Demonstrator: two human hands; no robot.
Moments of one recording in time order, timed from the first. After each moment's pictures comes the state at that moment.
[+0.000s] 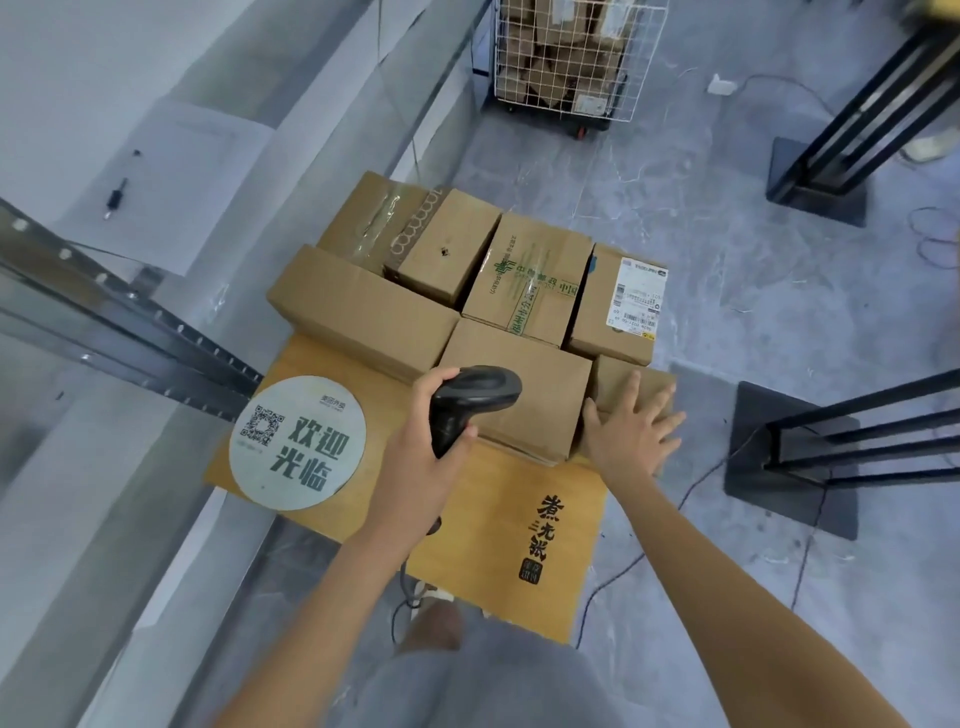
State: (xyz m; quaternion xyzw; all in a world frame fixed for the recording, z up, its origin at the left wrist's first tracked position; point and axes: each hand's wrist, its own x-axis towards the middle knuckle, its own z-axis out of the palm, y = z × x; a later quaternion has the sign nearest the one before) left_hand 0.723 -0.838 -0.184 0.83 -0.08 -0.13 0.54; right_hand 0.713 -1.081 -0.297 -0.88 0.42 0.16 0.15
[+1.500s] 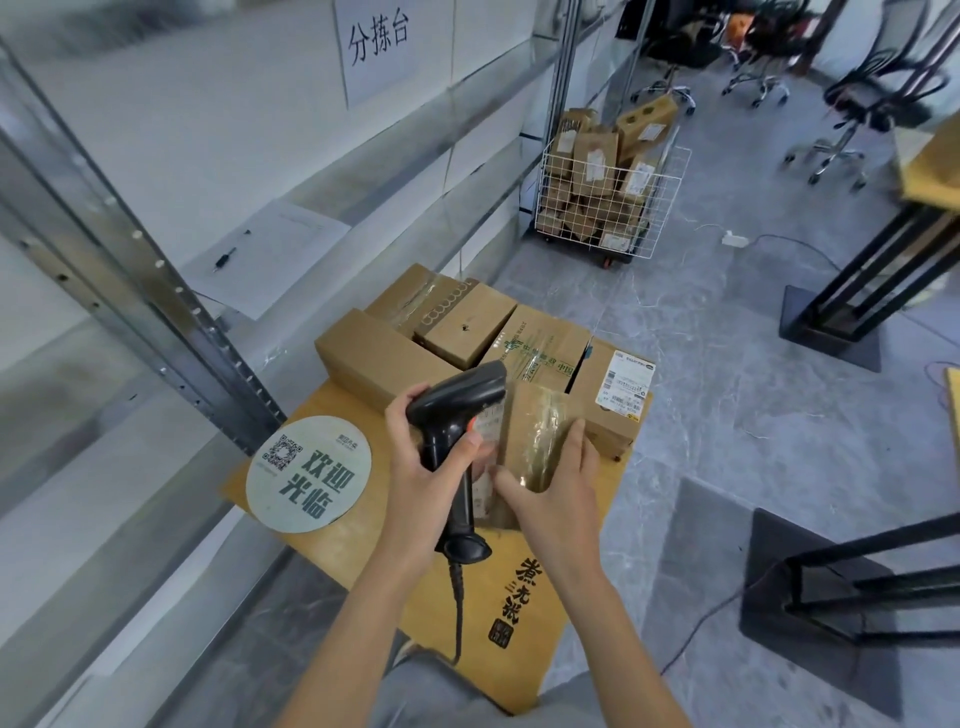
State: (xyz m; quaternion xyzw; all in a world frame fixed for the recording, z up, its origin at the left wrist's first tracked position) left_hand 0.680 -0.873 -0.146 0.67 0.02 0.01 0.74; right_hand 0.655 -1.008 -0.163 -0.86 0.21 -0.02 0.47
